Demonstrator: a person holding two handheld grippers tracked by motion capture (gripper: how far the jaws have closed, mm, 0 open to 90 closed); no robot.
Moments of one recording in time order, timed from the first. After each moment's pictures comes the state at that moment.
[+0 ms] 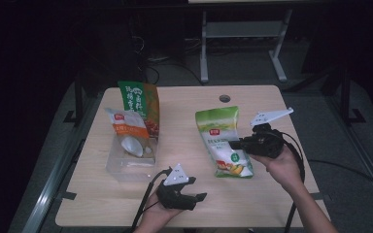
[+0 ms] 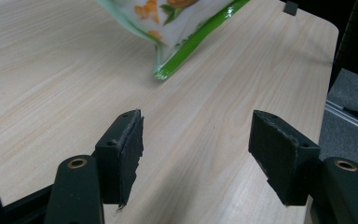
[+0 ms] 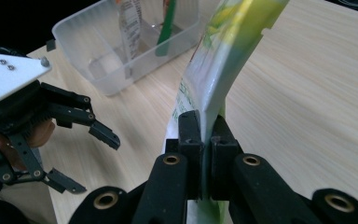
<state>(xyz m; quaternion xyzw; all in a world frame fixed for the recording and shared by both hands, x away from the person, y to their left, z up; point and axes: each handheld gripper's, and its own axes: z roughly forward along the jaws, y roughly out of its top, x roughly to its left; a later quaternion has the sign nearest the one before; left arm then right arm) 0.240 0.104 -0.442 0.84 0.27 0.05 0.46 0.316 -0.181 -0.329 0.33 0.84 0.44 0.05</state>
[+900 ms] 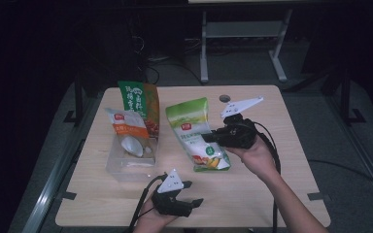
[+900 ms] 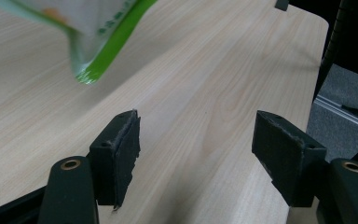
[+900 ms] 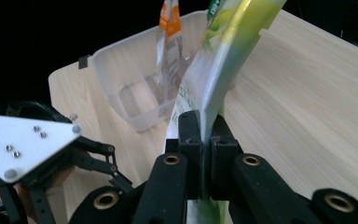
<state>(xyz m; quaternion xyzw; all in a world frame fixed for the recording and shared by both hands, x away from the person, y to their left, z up) 0.227 0.115 -0.444 0.84 0.26 0.06 0.46 0.325 -0.115 -0.299 0.26 0.85 0.46 0.05</state>
